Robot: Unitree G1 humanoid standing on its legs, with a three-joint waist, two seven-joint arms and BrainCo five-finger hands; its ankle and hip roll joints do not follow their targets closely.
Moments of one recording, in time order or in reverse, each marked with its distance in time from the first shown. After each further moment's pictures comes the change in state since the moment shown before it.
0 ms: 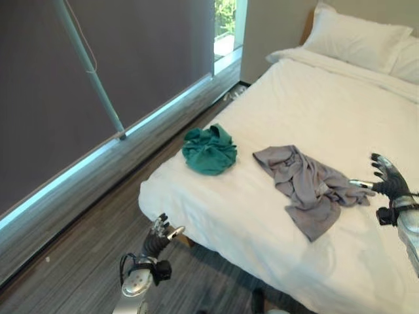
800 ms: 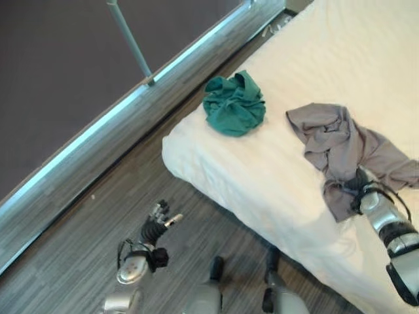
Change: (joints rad) left arm -0.154 0.266 0.032 -0.043 -0.029 -0.010 0.060; right arm -0.197 0.150 0.273 0.437 -0.389 0.015 -0.154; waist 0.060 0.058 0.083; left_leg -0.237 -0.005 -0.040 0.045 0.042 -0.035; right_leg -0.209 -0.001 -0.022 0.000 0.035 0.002
